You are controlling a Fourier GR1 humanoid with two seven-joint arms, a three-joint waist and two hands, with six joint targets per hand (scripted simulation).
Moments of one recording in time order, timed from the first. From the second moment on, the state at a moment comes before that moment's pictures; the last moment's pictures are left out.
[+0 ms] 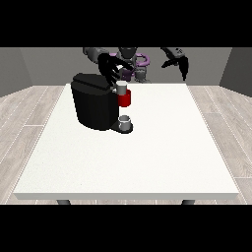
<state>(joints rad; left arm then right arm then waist) -0.28 0.09 0.12 -1.41 -0.11 -0.26 -0.12 -0.85 -0.25 -0.07 -1.07 0.15 -0.06 0.26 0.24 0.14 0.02</state>
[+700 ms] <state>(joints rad) -0.37 0.08 0.08 -1.40 -0.11 -0.30 -0.14 -0.91 -0.37 -0.12 -1.19 0.21 -0.06 0.53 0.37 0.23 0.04</state>
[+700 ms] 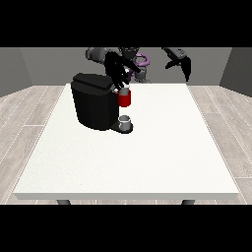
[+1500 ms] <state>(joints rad) -0.51 0.07 0.04 -1.42 -0.09 -0.34 -0.12 -1.11 -0.31 -0.11 -1.21 0.20 -0.05 0.34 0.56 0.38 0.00</state>
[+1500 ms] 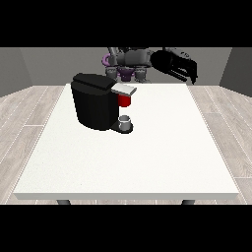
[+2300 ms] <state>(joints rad) -0.39 0.08 0.07 -1.43 -0.08 -0.32 -0.10 -1.06 -0.09 -0.02 -1.12 0.17 -0.05 0.07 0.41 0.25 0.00</state>
